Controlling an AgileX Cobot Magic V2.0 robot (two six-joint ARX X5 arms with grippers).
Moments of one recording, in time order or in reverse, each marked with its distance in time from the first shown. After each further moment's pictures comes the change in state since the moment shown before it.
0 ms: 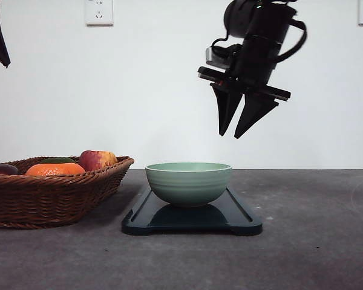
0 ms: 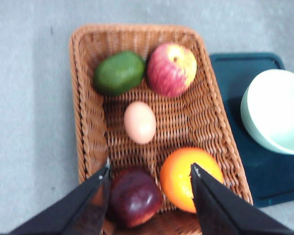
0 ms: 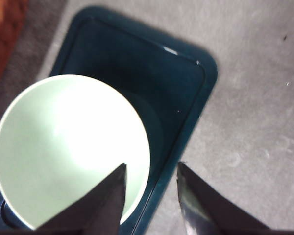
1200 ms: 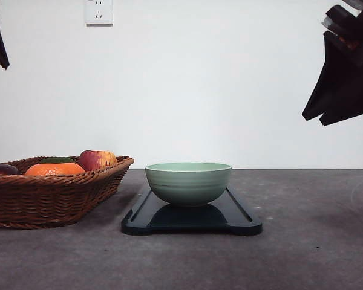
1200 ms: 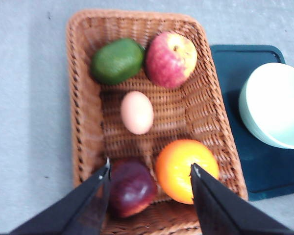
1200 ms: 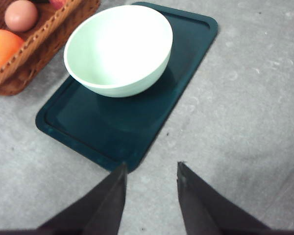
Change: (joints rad) left_arx -0.020 0.007 0.001 -0.026 -0.002 -0.039; right_arx -0.019 -0.989 -1.071 0.502 -0.060 0.003
